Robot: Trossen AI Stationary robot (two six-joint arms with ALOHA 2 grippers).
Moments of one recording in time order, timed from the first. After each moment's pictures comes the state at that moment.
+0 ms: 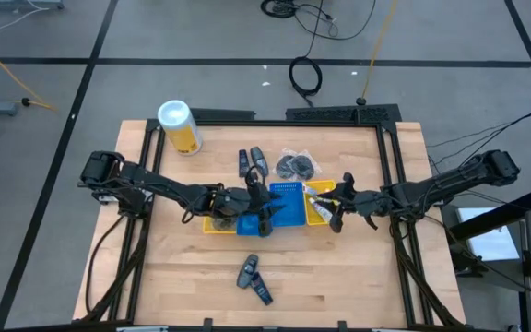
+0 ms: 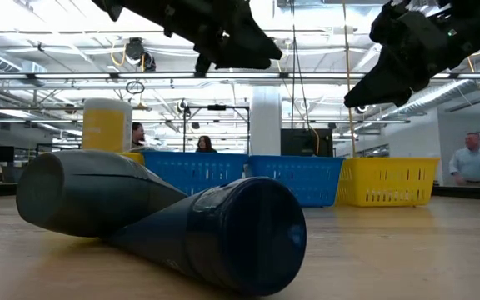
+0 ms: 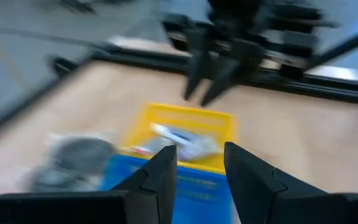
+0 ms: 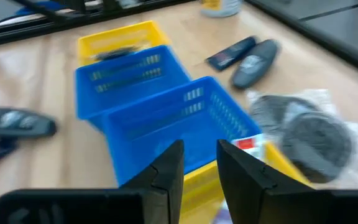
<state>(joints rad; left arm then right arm) -0.17 1.65 1.02 0.29 -0.35 -0.18 0.24 0.96 0.44 0.01 0.47 0.38</state>
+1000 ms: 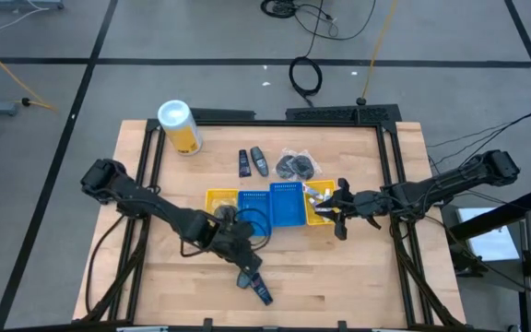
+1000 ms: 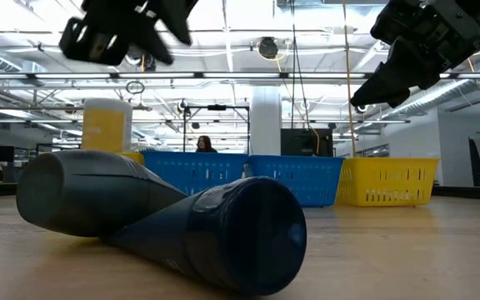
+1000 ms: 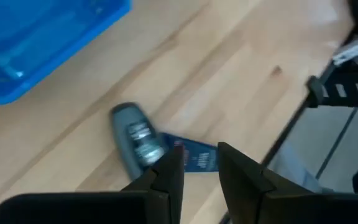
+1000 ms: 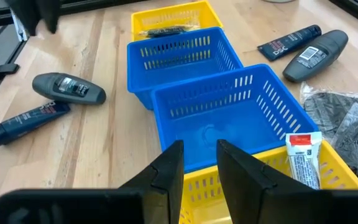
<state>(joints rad) -0.43 1.71 1.29 -0.54 -0.07 -1.29 0.24 0.96 0.44 0.01 0.28 0.30</state>
